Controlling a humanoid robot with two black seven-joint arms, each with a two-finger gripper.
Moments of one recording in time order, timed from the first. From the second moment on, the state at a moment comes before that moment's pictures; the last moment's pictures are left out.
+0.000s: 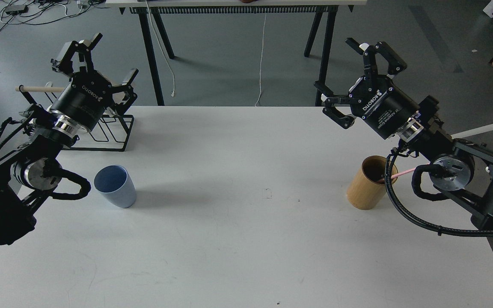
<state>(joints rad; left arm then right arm) -0.67 0.50 -0.66 -0.88 0.10 -0.49 -0.49 0.81 -0.57 0.38 1.17 0.00 0.49 0.49</state>
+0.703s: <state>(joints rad) -0.70 0.48 -0.77 -0.78 0.10 -0.49 -0.49 0.81 -0.57 0.40 1.17 0.00 0.49 0.49</state>
